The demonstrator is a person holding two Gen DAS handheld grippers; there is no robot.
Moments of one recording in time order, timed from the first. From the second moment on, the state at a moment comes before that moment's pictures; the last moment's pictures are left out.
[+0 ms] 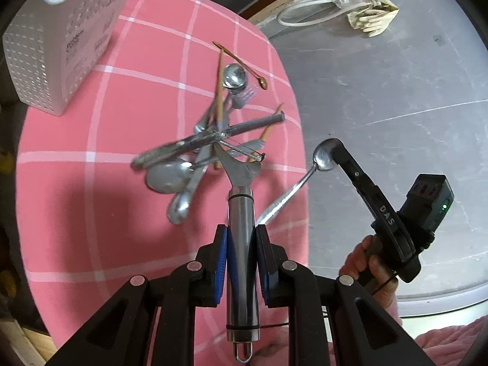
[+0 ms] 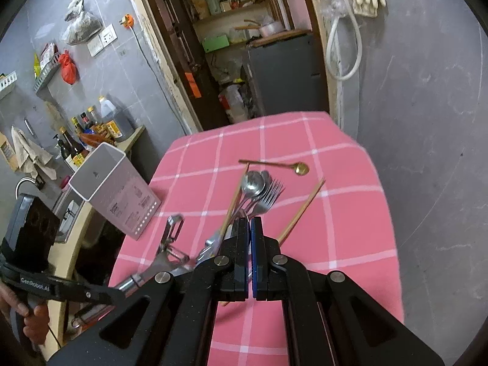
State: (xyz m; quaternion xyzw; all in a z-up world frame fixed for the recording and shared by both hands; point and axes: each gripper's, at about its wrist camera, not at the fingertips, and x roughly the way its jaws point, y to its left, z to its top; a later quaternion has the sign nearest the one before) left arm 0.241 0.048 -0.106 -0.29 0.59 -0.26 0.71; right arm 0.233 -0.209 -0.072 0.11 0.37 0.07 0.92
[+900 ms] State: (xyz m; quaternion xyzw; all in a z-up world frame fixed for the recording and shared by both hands) left arm 0.241 0.073 -0.122 -0.38 0.56 -0.23 0.70; right arm 0.219 -0.218 -0.046 0.09 0.35 0.05 0.93
